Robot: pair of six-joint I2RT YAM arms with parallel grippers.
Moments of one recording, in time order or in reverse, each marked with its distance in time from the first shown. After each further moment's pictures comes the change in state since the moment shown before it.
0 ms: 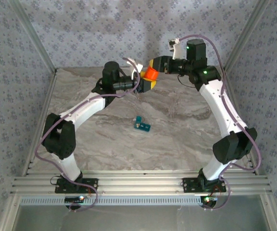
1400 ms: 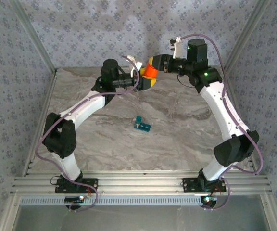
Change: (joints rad) left arm 0.006 0.012 0.043 0.025 0.046 0.024; right arm 0.020 -0.028 -0.024 0.063 0.007 0.070
